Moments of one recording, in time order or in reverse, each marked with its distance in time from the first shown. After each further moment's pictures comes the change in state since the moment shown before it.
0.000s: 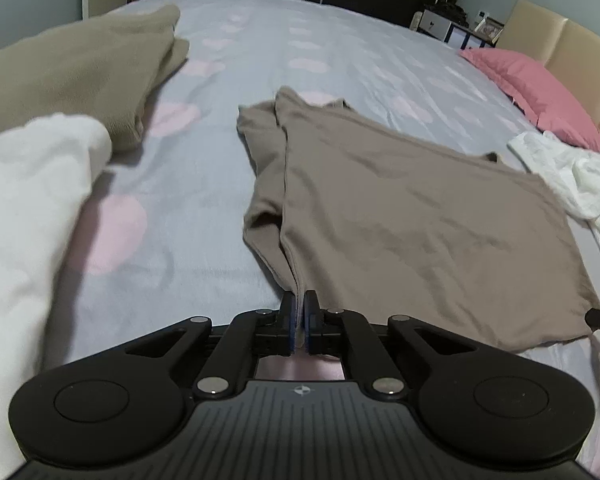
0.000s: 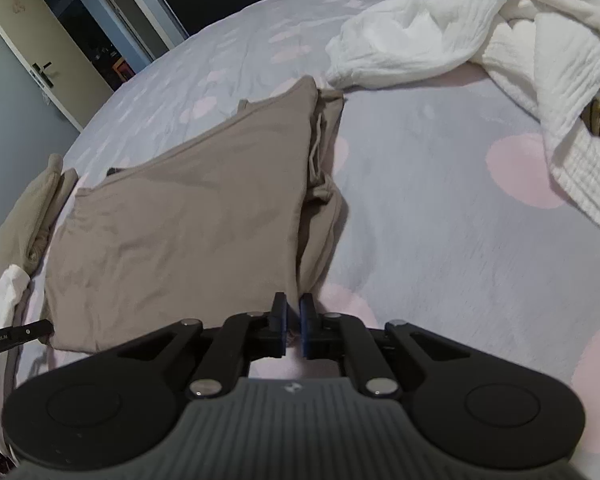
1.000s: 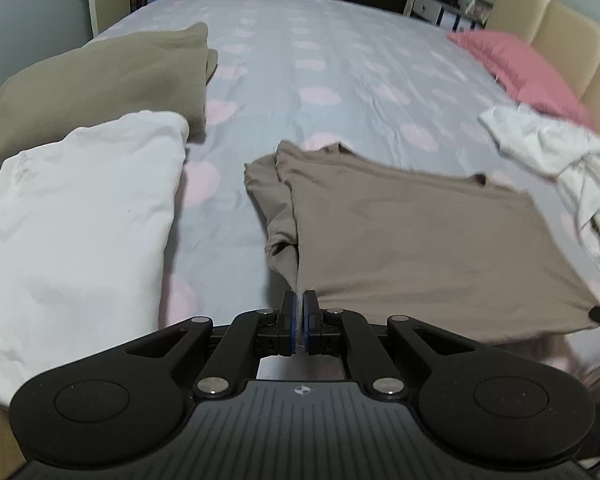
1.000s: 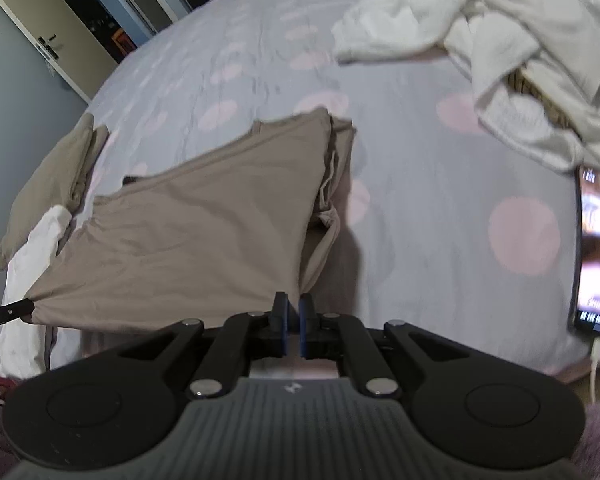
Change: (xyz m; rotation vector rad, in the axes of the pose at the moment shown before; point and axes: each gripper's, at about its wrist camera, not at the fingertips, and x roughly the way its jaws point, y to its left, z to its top) left arm -0.124 0.004 -0.044 0.081 0.082 0.056; right arm -0.115 0.024 -0.064 0.002 0.142 -0.015
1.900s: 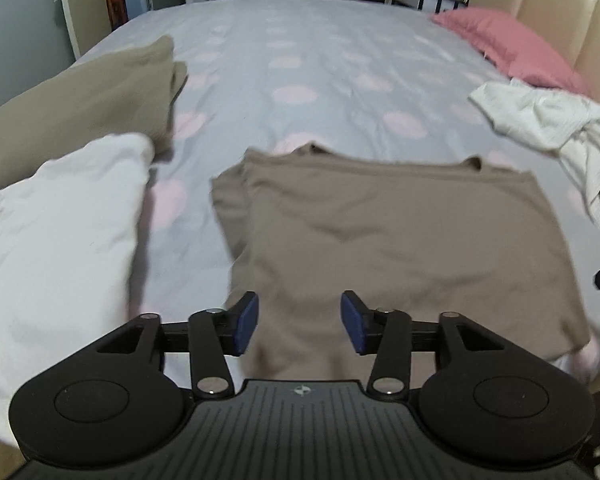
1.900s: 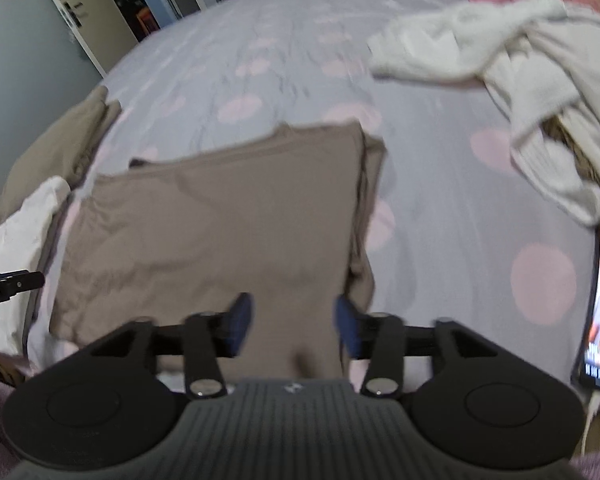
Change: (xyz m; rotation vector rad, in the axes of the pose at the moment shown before) left arm 0.023 -0.039 0.019 0.077 -0.025 0.008; right arm 0.013 0.030 0.013 -0.166 -0.076 -0.026
